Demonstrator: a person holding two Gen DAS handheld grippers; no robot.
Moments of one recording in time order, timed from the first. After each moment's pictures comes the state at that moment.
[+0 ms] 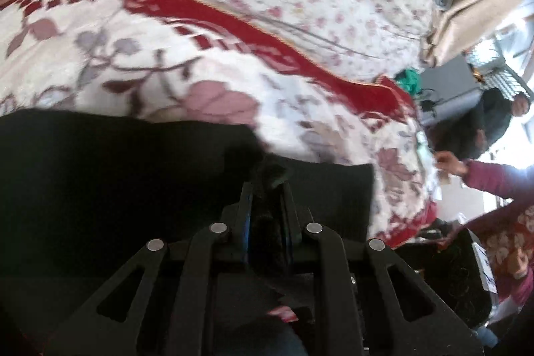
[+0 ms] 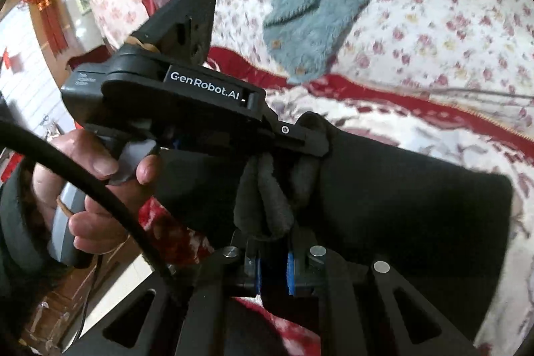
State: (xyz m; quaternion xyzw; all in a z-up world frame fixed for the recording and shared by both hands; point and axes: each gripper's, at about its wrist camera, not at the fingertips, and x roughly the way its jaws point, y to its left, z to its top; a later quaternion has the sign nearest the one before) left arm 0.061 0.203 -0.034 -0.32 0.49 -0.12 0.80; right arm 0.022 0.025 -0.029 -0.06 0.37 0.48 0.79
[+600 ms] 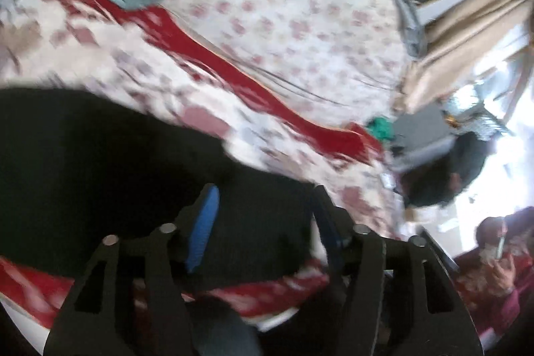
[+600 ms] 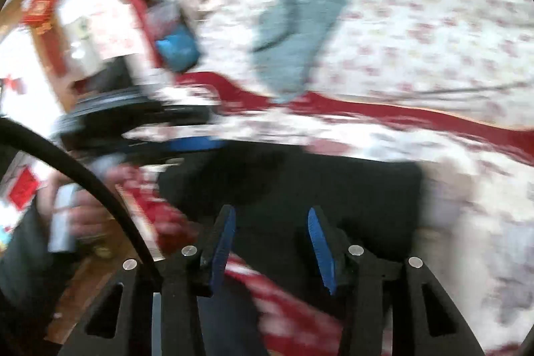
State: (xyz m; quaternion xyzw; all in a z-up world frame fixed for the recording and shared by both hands) left arm -0.015 0.197 0.011 -0.40 0.38 -0.13 0.82; right arm 0.030 -0.065 0.003 -0.02 0.35 0.46 0.82
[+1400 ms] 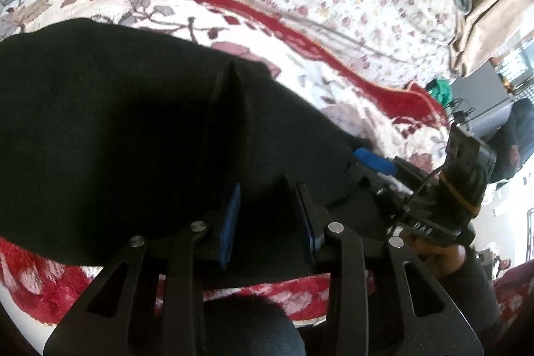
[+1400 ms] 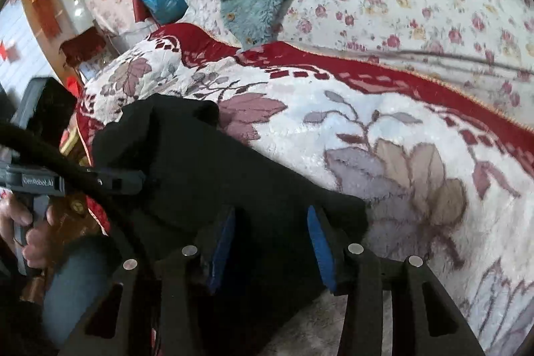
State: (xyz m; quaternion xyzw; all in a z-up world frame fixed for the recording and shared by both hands) left arm -0.003 0.147 -0.047 -0.31 0.45 -0.03 0.84; right arm 0.133 -0.053 -0.059 -0.11 0.40 0.49 0.76
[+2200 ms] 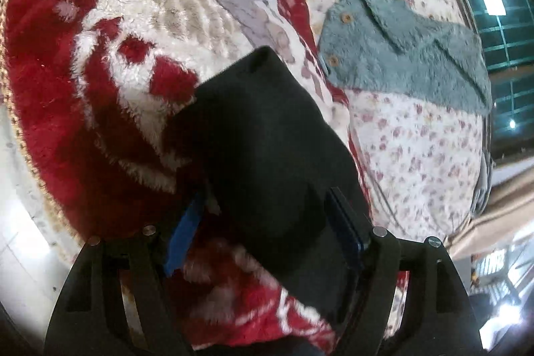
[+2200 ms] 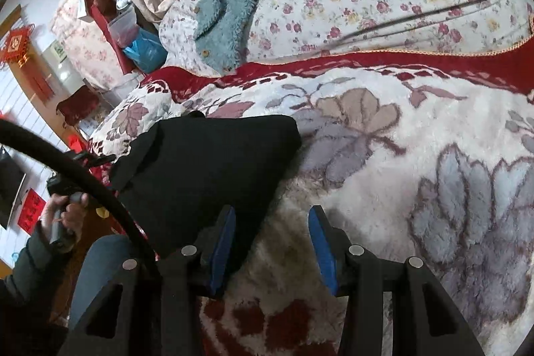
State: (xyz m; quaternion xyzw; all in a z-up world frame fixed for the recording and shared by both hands) left arm -0.139 0.341 -0.085 -0.57 0.27 0.17 0.76; right arm 0.114 -0.143 -0.070 0.03 0.41 0.46 0.79
